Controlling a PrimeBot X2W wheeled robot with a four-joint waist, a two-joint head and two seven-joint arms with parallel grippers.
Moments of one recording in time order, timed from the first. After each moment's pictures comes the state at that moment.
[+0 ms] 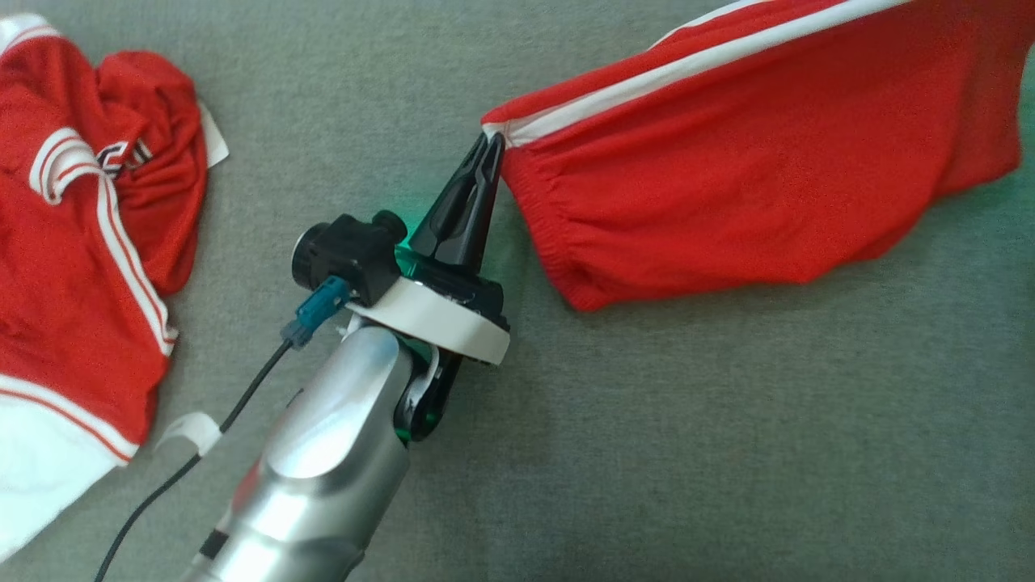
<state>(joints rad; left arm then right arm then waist) -0.60 0.05 -0.58 0.41 -0.49 -0.07 -0.23 -0.81 -0.83 0.63 0.39 0.90 0.12 -0.17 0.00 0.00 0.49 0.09</state>
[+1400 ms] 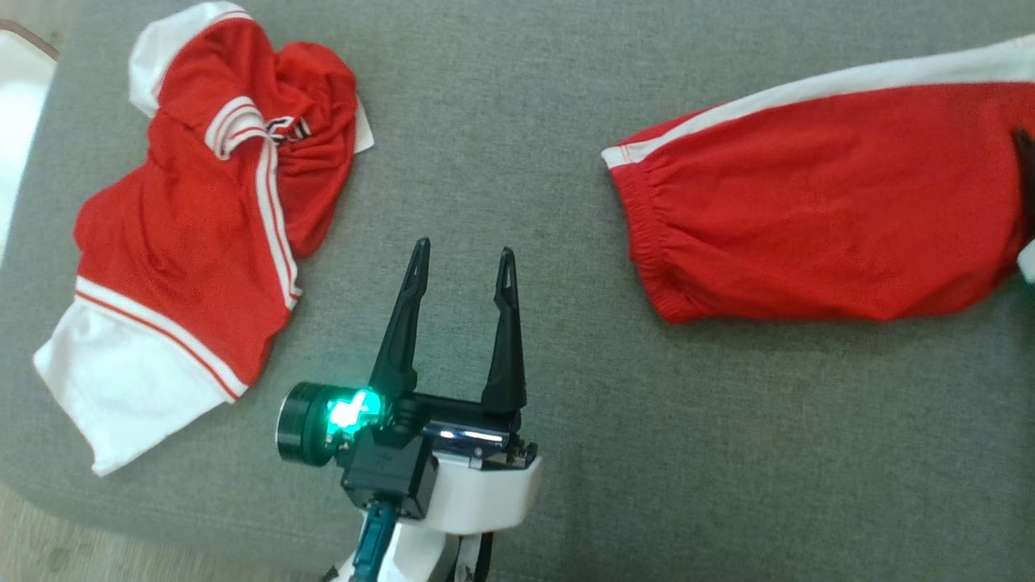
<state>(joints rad) -0.22 0.04 -0.62 -0.07 -0.19 0.38 -0.26 -0.82 -0.73 0.92 0.86 1.27 0.12 -0.13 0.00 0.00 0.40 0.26</state>
